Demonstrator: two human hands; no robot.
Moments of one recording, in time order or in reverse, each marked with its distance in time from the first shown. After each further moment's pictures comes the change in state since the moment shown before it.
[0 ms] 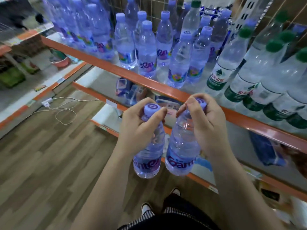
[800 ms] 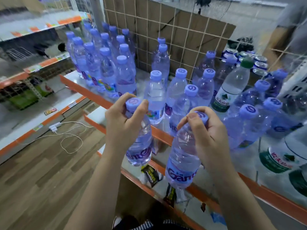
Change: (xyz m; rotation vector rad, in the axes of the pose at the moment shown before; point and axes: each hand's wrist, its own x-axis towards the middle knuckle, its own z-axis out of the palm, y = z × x) left_hand 0.212 -0.080 -0.129 0.141 0.385 0.101; right_hand 0.193 0.016 0.125 0.068 -0.070 -0.084
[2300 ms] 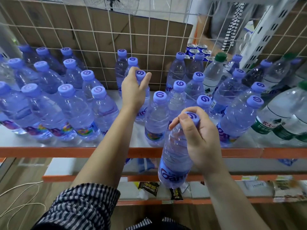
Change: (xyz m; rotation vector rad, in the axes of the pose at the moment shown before) left_hand 0.201 -0.101 0.097 -0.042 -0.469 0.059; right_hand 0.056 -0.006 0.126 -0.151 0.473 0.057
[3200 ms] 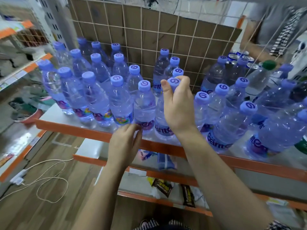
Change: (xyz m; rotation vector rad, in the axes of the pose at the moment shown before) left_hand -0.146 -0.068 -0.133 0.567 -0.091 0.100; right_hand 0.064 -0.004 0.128 -0.270 0.062 -0.195
